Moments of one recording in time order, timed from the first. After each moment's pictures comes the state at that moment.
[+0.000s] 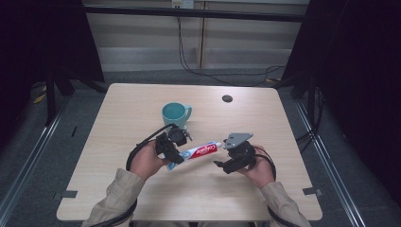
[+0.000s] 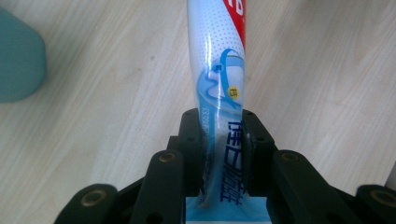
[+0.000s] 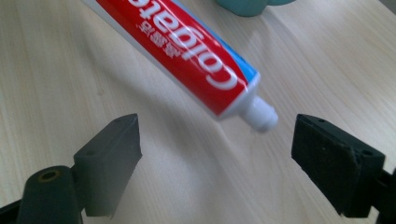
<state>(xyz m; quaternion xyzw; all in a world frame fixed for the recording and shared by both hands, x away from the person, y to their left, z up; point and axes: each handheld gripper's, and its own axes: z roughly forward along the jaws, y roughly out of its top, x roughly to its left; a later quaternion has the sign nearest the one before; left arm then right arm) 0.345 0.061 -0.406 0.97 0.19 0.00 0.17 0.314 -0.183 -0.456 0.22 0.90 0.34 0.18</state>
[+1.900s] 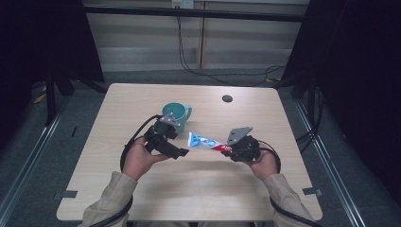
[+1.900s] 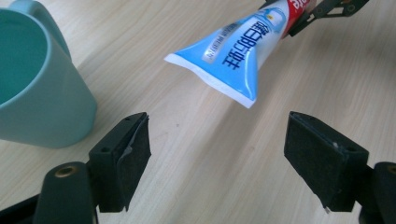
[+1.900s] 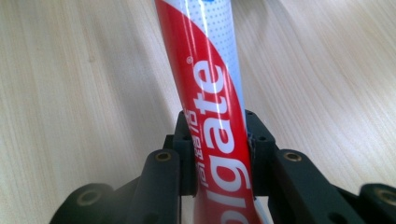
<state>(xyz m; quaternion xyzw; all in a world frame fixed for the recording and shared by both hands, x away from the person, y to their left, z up) 0.350 0.096 -0.389 0.91 0.23 0.04 0.34 0.324 -0.193 -0.439 0.19 0.92 0.28 0.18</state>
